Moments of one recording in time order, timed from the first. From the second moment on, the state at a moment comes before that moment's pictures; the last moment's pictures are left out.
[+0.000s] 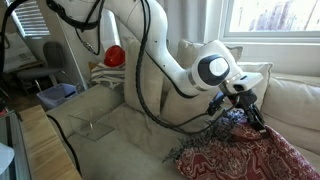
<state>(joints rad) 0.19 1.37 -0.81 -1.54 0.20 2.84 1.11</state>
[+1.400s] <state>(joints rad) -0.11 1.39 -0.75 -1.05 0.05 2.44 1.31</state>
